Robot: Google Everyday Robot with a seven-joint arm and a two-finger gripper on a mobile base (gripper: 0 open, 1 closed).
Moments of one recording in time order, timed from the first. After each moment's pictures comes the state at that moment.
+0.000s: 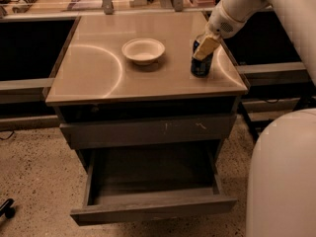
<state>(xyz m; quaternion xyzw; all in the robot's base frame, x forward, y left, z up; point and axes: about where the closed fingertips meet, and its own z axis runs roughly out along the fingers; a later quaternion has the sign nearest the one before) 0.730 -0.153 0.891 -0.59 0.76 0.03 0.27</state>
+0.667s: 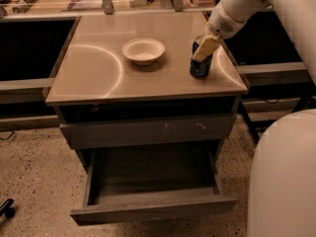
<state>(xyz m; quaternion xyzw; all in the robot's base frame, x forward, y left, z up) 0.727 -0.151 0.890 -0.59 0.76 0.04 0.27</state>
